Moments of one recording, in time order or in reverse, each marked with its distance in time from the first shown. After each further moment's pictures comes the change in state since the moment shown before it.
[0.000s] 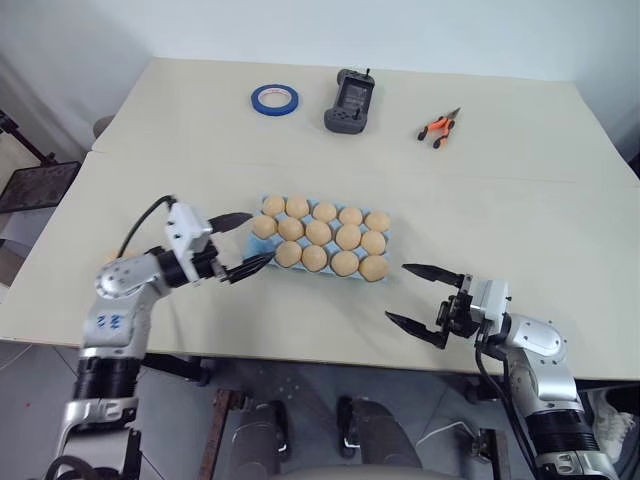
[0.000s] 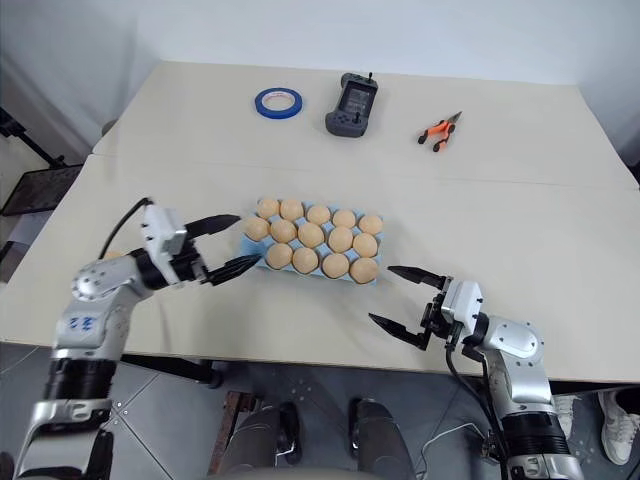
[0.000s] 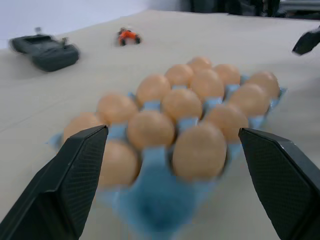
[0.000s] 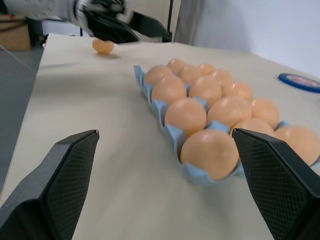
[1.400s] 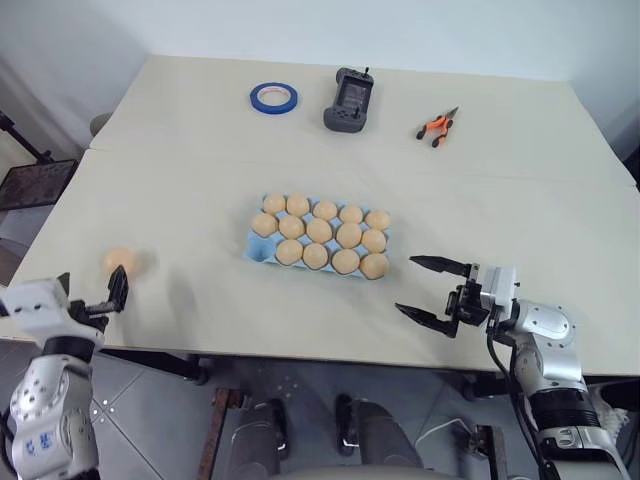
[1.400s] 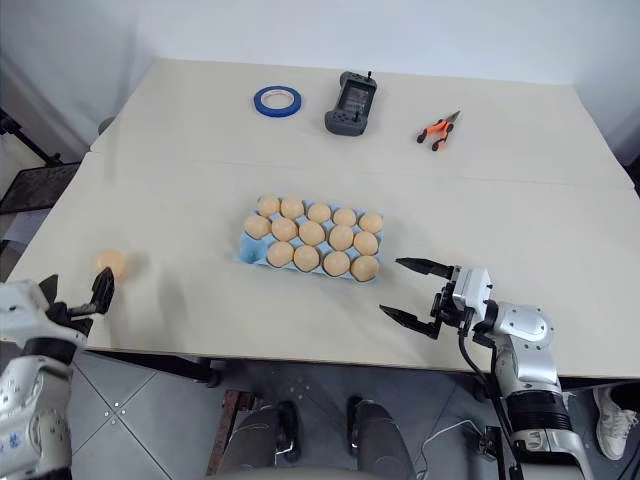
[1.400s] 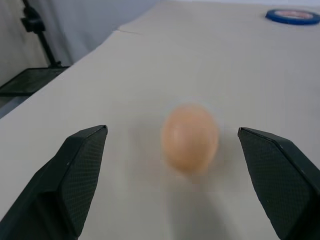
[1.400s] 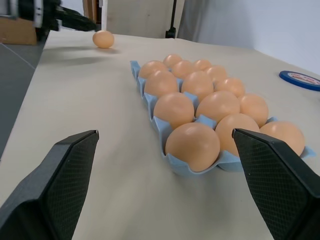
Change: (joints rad) left arm 0.314 -0.199 0.364 -0.200 0.028 0.178 0.799; right arm -0.108 -0.013 -0.032 0.151 0.016 -0.019 0.094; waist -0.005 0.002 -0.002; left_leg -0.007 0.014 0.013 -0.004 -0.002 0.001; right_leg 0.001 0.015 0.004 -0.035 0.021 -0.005
